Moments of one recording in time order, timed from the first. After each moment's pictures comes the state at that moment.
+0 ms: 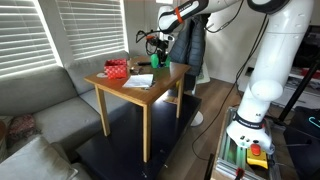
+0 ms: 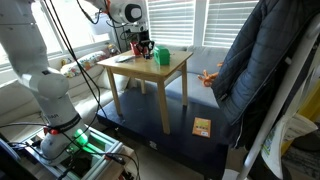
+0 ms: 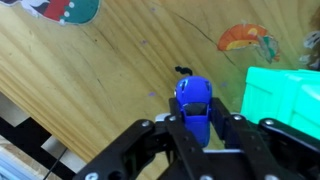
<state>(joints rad) -0.07 0.06 -0.11 -1.99 0.01 2.14 2.10</state>
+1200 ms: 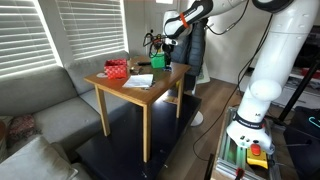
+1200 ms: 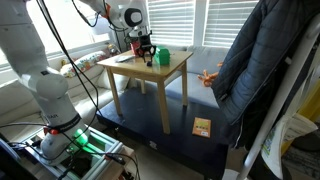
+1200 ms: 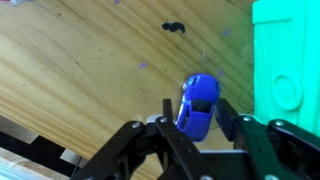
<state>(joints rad) -0.11 0.02 -0.12 -2.11 -0.05 2.21 2.32</state>
